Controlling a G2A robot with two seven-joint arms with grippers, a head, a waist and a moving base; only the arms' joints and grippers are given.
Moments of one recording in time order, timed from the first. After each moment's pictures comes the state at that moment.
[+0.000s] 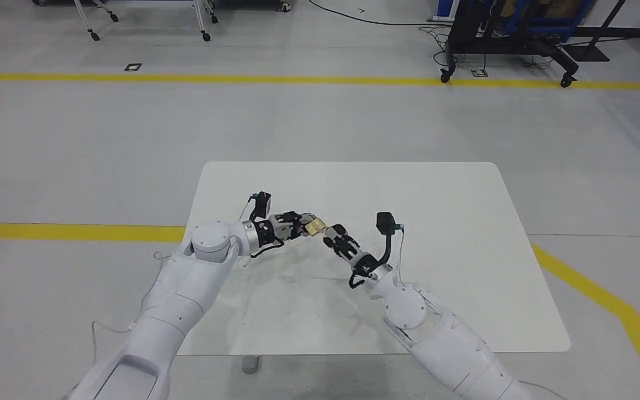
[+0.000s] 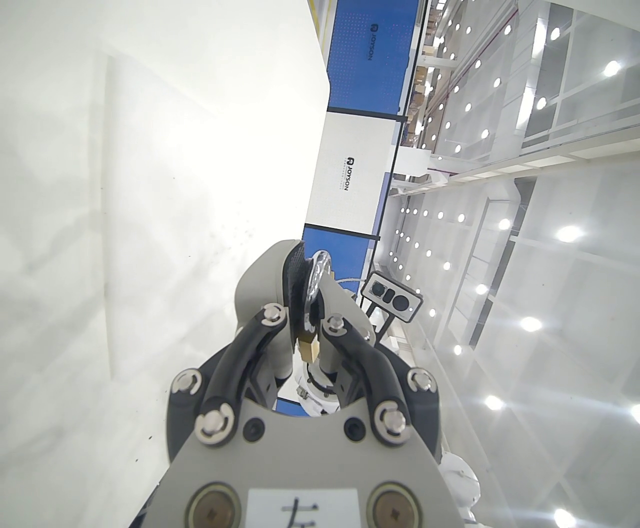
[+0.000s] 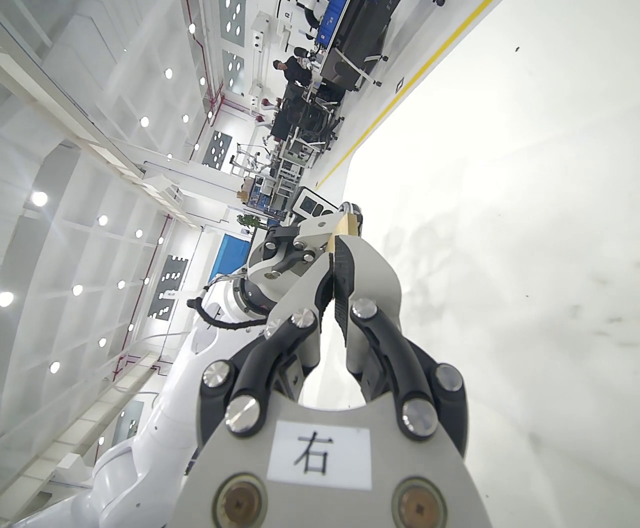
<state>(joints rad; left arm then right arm) 0.88 -1.30 -0.99 -0.88 -0.41 -0.03 -0.89 -1.32 -1.22 0.87 -1.50 -0.06 -0.09 -0.01</state>
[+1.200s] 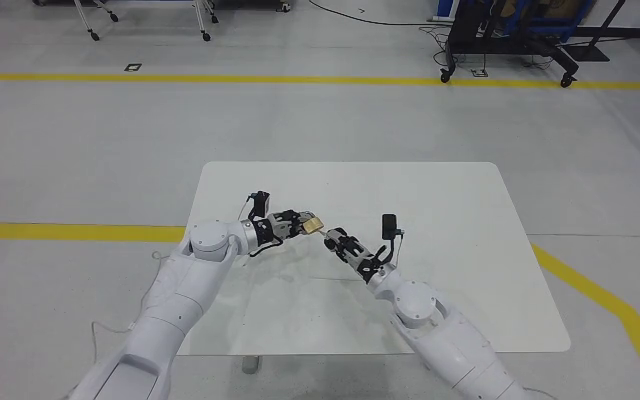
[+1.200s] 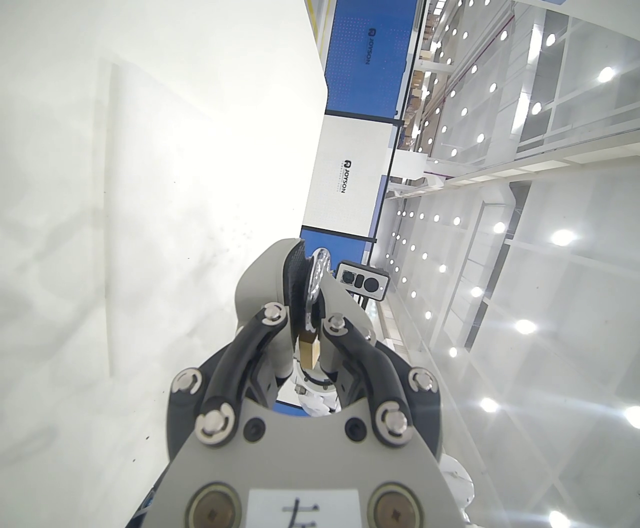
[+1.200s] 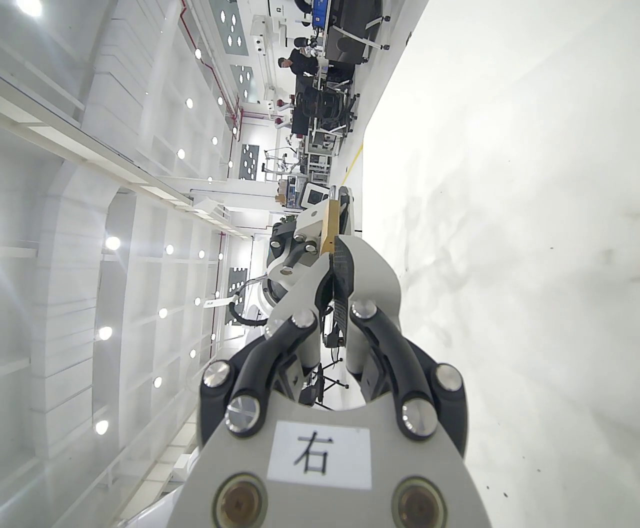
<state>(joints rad) 0.88 -1.31 -1.00 -0.88 -0.41 -0.02 -0.90 -1.34 -1.25 0.95 -1.45 0.22 -0.10 0.13</state>
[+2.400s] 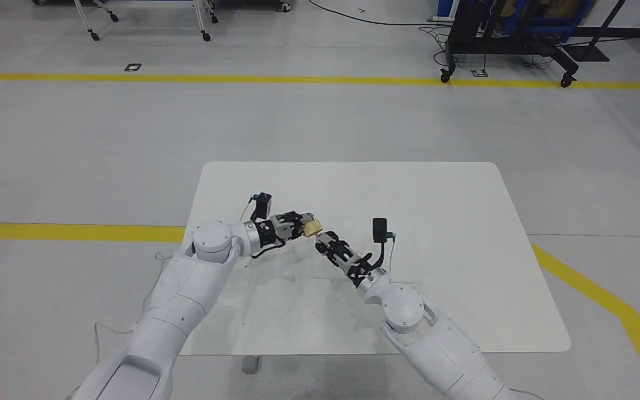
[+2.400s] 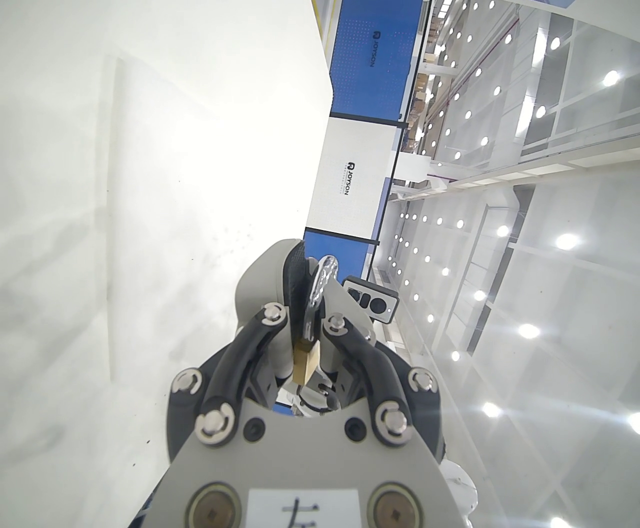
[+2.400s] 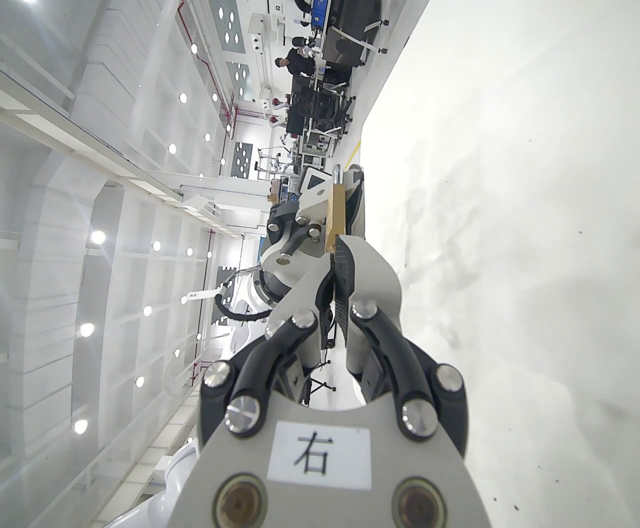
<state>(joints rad) 0.89 -1.31 -1.00 -0.88 -0.40 0.00 -0.90 -1.36 -1.29 0.93 -1.47 0.13 -0.08 0.08</state>
